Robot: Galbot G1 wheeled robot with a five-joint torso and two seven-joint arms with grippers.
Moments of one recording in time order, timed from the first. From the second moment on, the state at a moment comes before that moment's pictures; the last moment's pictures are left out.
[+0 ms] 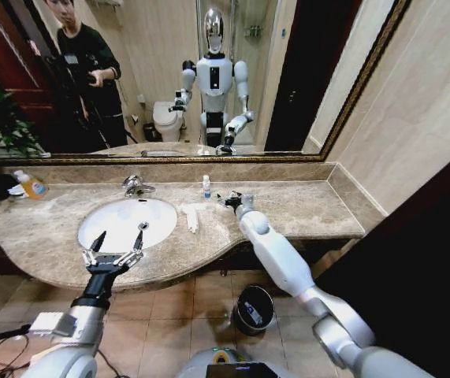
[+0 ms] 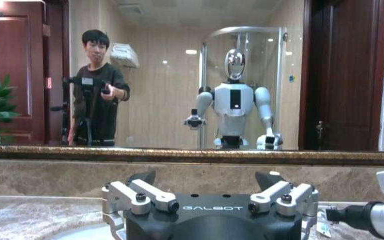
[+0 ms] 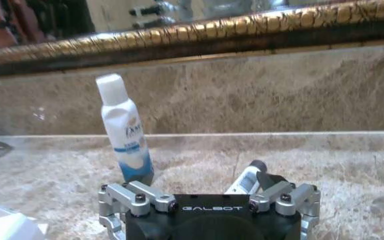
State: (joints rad) left arm 1.84 -1.36 -0.82 -2.47 -0.37 0.04 0.05; right arm -0.51 1.44 0.00 1.26 0.53 -0.36 0.28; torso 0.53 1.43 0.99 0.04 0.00
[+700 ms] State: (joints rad) left arm 1.84 -1.36 -0.82 -2.47 -0.37 0.04 0.05; right arm -0.52 1.43 0.04 1.22 0.47 -0.34 0.24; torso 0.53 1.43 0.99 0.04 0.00
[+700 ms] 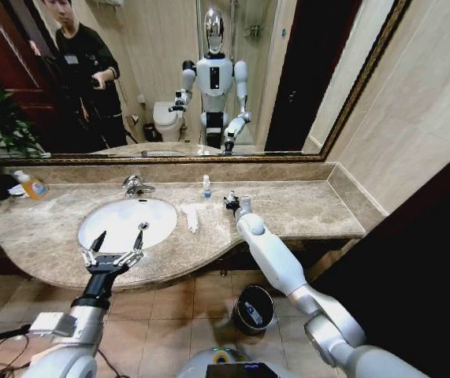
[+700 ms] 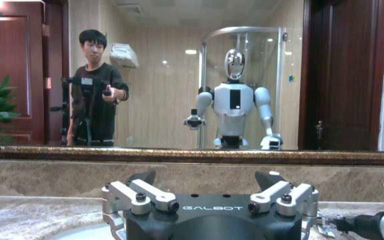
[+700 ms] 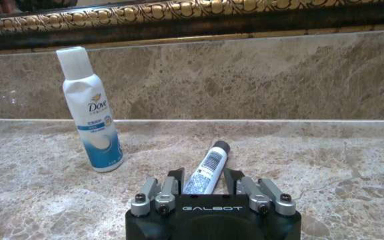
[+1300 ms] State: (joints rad) left arm 1.84 -1.36 -0.82 -2.47 -0.37 0.04 0.05; right arm -0.58 1.38 0.03 1.32 0.42 -0.31 0.22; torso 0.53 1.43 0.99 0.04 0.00
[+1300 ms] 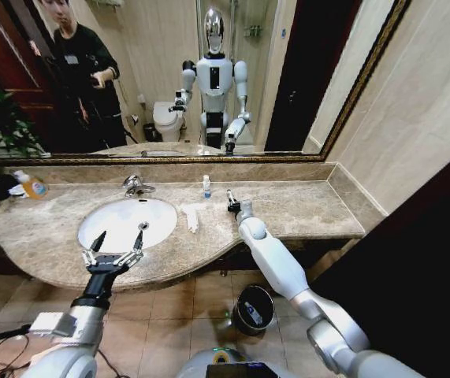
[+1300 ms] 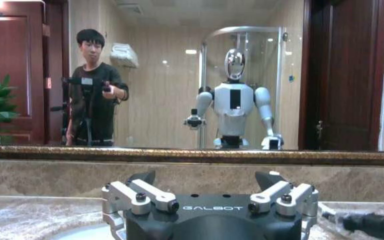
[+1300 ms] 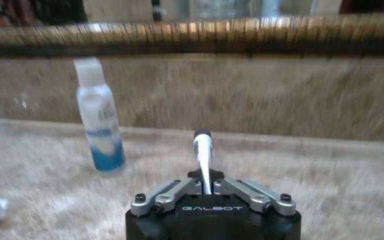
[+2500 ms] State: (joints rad) left arm 1.84 -1.36 -0.82 -2.47 -0.37 0.04 0.05; right arm -1.58 1.07 0.48 1.82 0.51 0.01 -0.32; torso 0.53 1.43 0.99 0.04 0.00
